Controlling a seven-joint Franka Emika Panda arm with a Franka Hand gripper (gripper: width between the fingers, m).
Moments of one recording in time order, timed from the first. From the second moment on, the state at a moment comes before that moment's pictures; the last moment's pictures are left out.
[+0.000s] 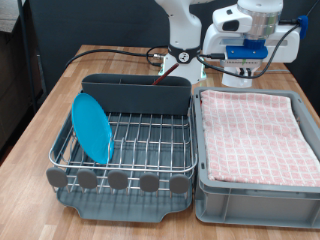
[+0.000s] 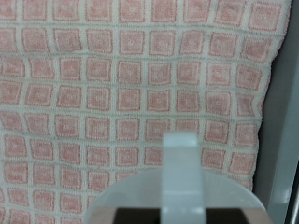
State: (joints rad) arm 0.46 -0.12 -0.19 -2.38 -0.05 2.20 1.01
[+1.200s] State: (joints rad) arm 0.40 0.14 -0.30 -2.02 0.01 2.26 0.88
